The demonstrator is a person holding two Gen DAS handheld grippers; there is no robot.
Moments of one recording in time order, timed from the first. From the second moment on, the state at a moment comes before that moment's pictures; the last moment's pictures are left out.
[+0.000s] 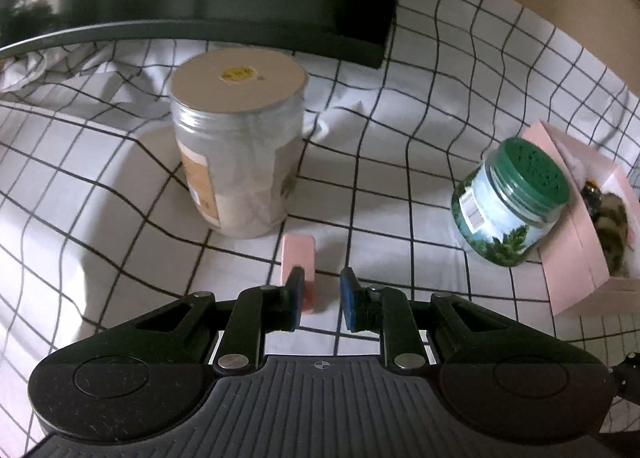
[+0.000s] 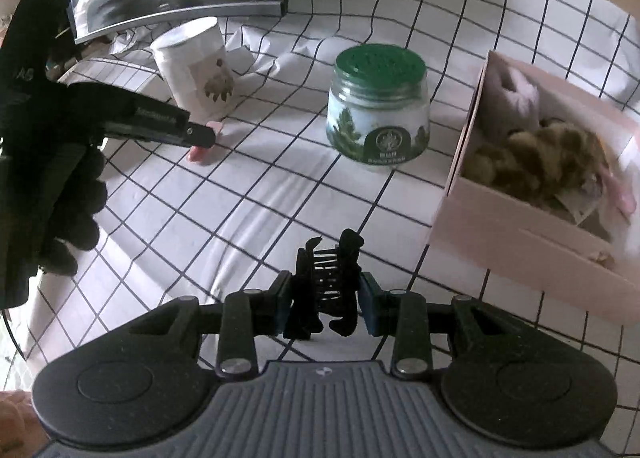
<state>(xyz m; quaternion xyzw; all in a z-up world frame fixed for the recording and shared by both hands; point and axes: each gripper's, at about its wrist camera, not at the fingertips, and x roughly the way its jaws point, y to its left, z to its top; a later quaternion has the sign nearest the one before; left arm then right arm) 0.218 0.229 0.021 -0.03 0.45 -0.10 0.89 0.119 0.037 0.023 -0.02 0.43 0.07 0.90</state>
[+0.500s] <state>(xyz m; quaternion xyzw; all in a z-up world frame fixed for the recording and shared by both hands) 0.192 0.218 0.027 0.02 0.40 -0.14 0.91 0.115 0.052 0.008 -0.03 0.43 0.10 0.90</state>
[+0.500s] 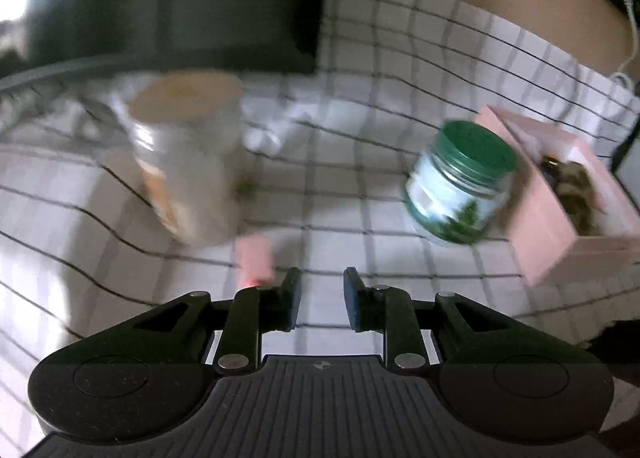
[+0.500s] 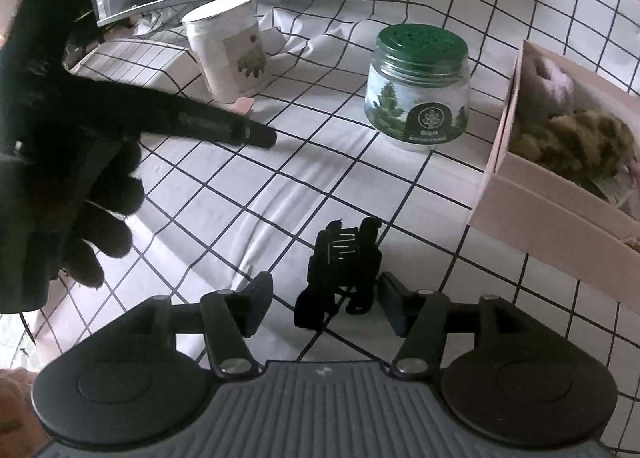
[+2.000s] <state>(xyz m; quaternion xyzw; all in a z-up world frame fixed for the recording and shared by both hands) 0.222 0.229 0.017 -0.02 0.46 -0.09 0.88 0.112 0.069 0.000 -0.08 0.42 0.09 0.90</state>
